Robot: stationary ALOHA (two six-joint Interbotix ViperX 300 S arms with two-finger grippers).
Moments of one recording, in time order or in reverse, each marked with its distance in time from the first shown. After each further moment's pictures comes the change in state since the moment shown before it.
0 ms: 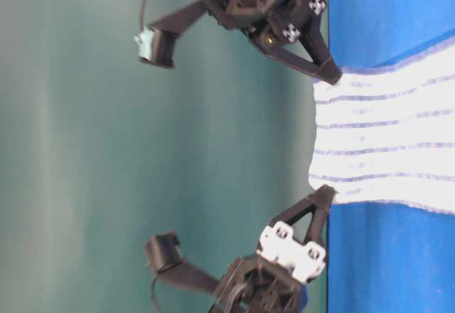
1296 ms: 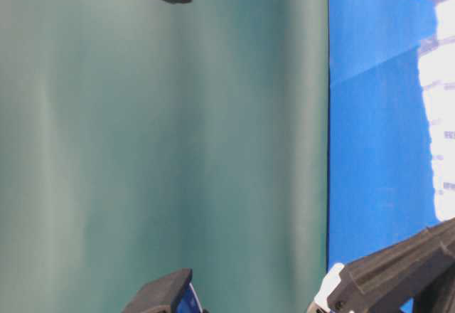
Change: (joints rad) left arm -0.528 0.018 0.018 -0.005 -0.023 -0.137; right arm 0.517 -0.020 0.094 0.181 -0.032 0.186
